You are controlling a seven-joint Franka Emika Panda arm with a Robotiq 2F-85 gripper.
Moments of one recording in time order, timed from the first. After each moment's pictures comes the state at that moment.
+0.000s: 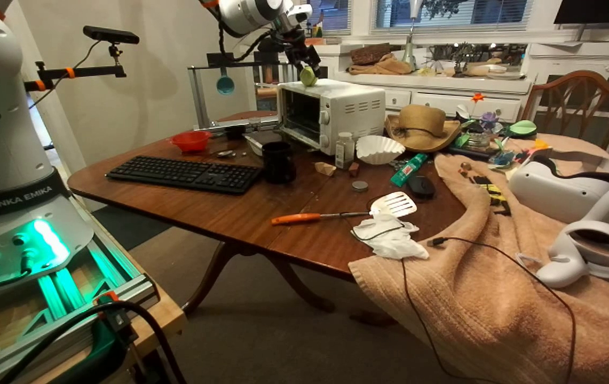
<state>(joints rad) 0.23 0.54 -0.18 -1.59 -0.20 2.64 0.47</state>
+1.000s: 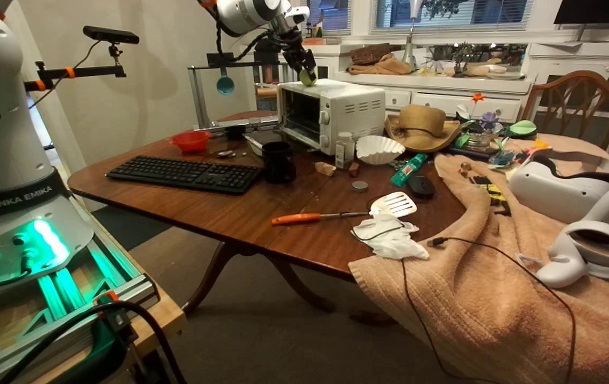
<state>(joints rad) 0.23 0.54 -0.16 -1.59 -0.20 2.61 0.47</state>
